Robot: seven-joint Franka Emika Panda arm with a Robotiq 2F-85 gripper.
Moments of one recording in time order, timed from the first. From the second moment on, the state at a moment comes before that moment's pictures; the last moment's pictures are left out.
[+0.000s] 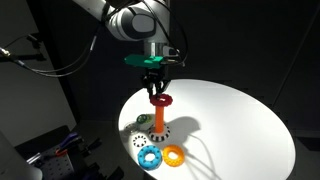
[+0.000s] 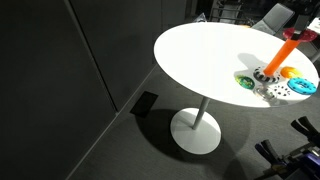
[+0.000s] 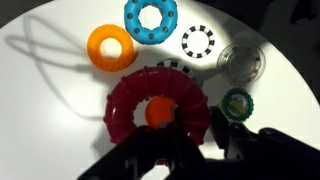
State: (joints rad) arm -0.11 0.07 -0.11 -2.18 -0.11 2.13 -0.37
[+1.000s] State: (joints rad) arm -0.11 0.07 -0.11 -2.19 -0.11 2.17 -0.37
